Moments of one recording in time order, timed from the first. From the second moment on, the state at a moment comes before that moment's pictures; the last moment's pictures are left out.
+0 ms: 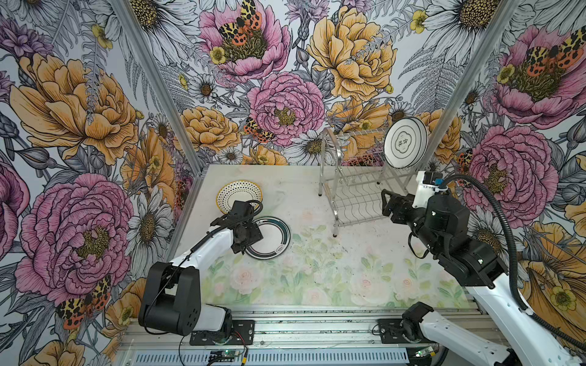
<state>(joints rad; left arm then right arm) -0.21 1.40 0.87 -0.66 -0.03 -0.69 0.49 0.85 1.21 -0.68 0.34 0.41</state>
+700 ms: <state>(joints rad) -0.30 1.25 1.04 -0.72 -0.03 -0.70 0.04 1.25 1.71 -0.75 -0.01 0.38</state>
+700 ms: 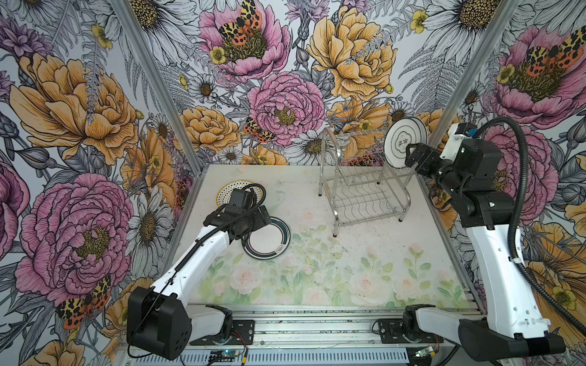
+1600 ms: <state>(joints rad) -0.30 1.19 1.04 -0.74 0.01 -0.70 -0.04 1.42 1.79 -0.77 -0.16 0.38</state>
